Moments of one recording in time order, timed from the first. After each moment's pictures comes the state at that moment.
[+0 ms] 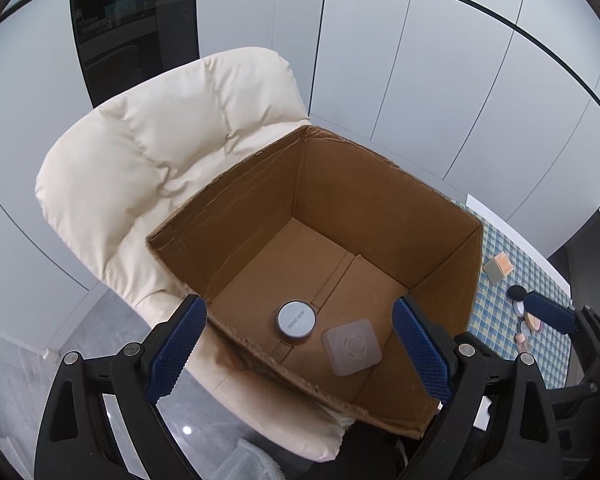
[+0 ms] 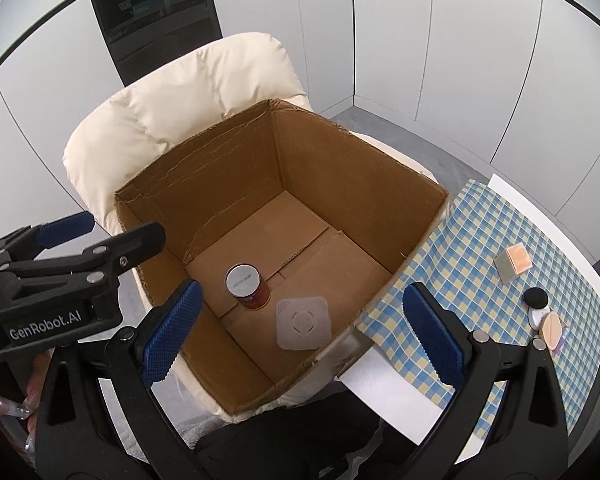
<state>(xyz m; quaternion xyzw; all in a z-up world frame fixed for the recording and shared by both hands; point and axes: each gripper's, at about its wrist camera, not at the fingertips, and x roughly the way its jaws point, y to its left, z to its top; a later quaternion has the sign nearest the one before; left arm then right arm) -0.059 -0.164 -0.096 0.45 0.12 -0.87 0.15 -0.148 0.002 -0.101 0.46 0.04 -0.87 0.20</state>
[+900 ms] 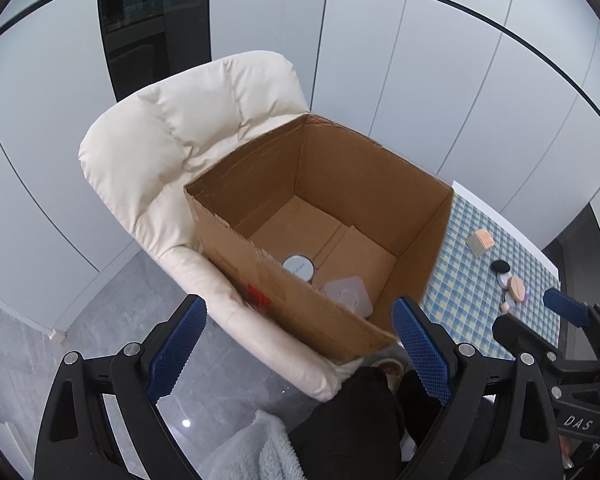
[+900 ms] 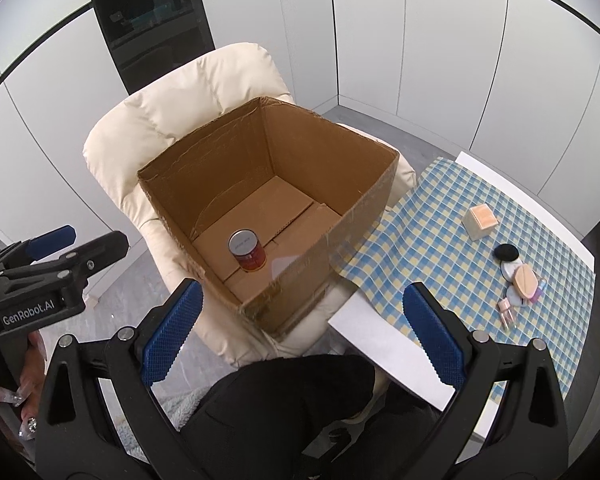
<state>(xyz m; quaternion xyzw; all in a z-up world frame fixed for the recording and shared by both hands) 0.030 -0.131 -0.069 0.45 0.13 -0.87 0.15 -0.061 0.053 -0.071 0.45 0.03 -0.87 0.18</state>
